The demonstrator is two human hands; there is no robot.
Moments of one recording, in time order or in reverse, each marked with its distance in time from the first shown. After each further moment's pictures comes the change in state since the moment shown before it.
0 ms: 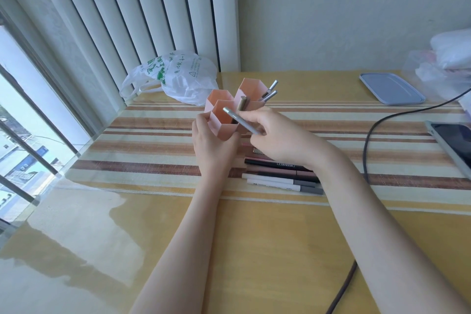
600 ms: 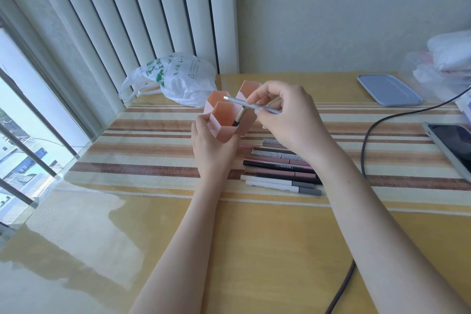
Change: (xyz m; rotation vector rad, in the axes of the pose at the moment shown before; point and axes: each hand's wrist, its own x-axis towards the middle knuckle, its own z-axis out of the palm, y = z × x) left_hand -0.001 0.002 0.000 0.027 -0.004 -0.001; right_hand -0.002 -0.002 -0.012 0.137 0.511 -0.035
